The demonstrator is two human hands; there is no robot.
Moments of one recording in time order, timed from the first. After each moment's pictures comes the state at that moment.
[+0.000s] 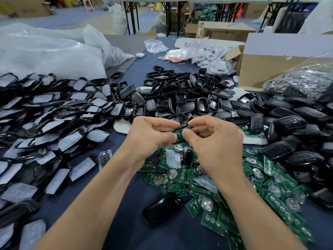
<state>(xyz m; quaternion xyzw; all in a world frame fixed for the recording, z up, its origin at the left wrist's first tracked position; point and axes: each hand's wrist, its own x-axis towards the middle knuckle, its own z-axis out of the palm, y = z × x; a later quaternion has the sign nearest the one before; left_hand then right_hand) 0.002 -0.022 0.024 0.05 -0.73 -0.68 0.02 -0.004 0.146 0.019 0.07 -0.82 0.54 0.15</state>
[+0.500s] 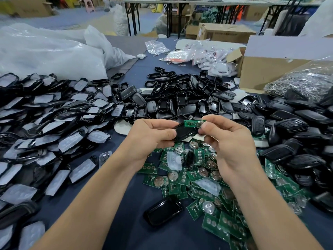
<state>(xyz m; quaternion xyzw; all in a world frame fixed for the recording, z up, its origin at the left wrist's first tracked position) -0.003 -0.026 0.021 0.09 -0.68 -0.73 -0.02 -0.017 0.163 0.027 -0.04 -0.60 0.80 -0.02</state>
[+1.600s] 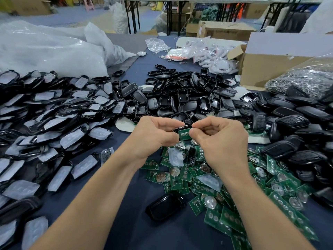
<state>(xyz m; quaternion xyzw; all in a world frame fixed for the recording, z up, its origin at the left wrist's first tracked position) 0.001 -0.026 0.022 0.05 -0.74 -0.67 -0.04 -0.009 0.152 0.016 0.07 -0.82 0.55 0.14</state>
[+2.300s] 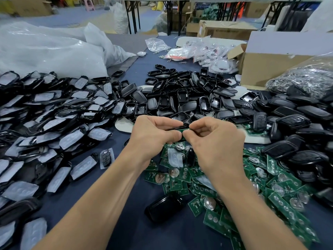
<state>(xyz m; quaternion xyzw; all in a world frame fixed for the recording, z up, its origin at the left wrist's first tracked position) 0.001 -0.016 0.019 0.07 -0.74 -0.67 0.05 -0.002 0.140 0.018 0.07 -0.85 0.50 0.17</state>
